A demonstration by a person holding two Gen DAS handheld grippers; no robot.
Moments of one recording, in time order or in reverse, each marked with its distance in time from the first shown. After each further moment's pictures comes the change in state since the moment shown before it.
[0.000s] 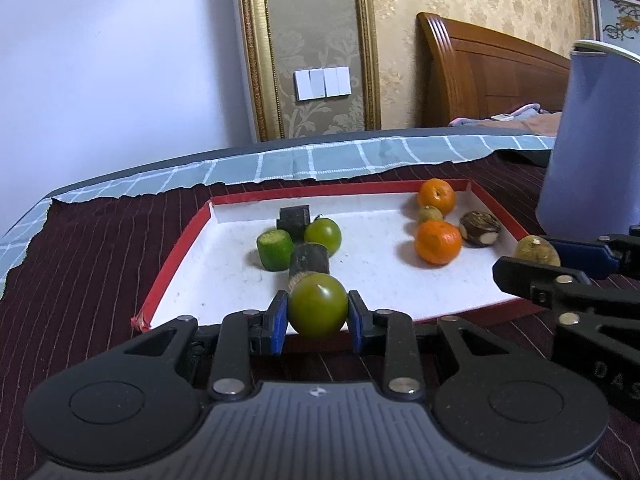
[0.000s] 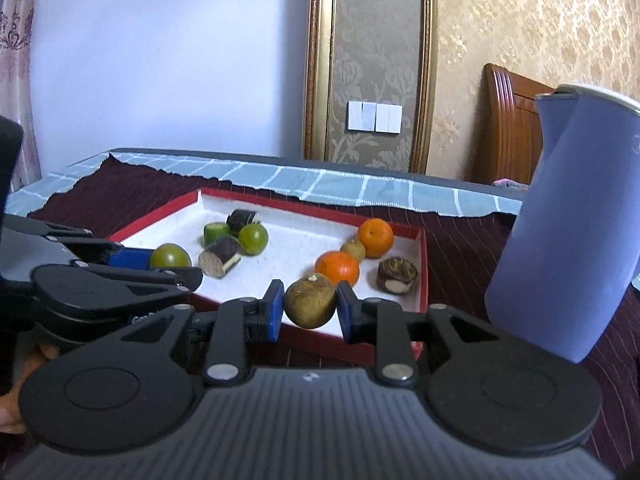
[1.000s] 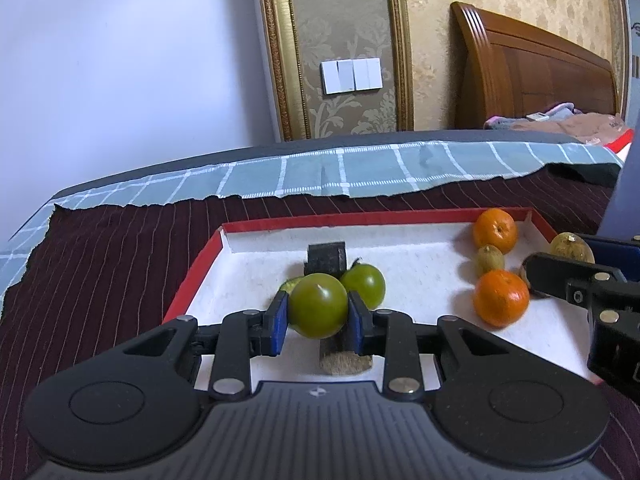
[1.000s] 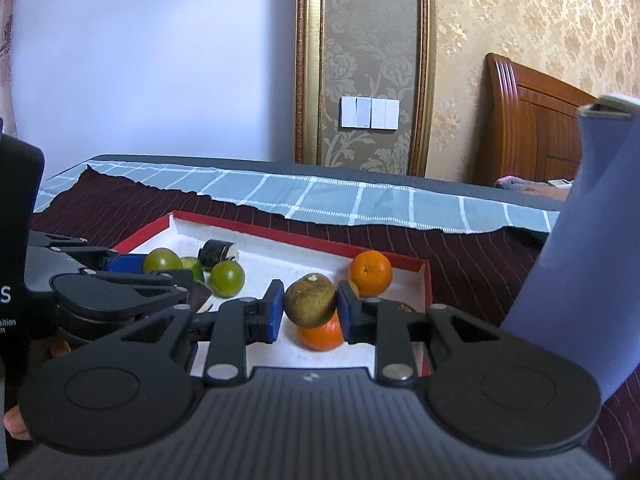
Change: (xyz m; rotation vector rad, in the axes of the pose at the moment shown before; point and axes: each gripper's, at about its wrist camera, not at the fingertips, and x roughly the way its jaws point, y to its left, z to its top) left arm 0.060 0.013 0.042 -0.026 0.035 0.070; right arm 0.056 -0.014 0.038 0.023 0.029 -0.008
